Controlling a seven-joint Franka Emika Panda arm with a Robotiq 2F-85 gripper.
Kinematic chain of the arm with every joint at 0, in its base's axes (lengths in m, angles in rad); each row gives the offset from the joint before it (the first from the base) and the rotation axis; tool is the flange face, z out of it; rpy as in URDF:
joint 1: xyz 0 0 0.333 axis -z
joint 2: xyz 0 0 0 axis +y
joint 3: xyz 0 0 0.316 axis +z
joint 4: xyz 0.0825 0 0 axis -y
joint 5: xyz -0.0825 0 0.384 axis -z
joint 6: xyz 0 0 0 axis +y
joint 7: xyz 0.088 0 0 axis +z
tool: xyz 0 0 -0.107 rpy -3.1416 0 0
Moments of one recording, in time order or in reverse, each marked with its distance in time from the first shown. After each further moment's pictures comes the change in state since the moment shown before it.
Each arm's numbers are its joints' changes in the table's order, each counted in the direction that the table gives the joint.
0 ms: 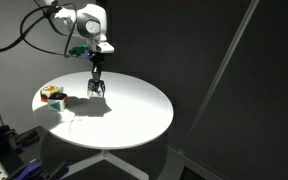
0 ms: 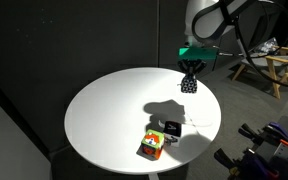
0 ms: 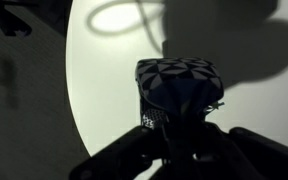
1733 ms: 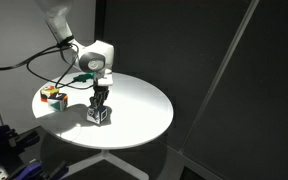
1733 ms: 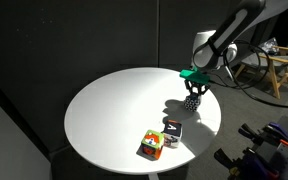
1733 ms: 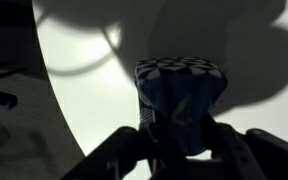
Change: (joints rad) arm 0.067 0.236 -0.033 -0.052 -0.163 -0.249 -0.218
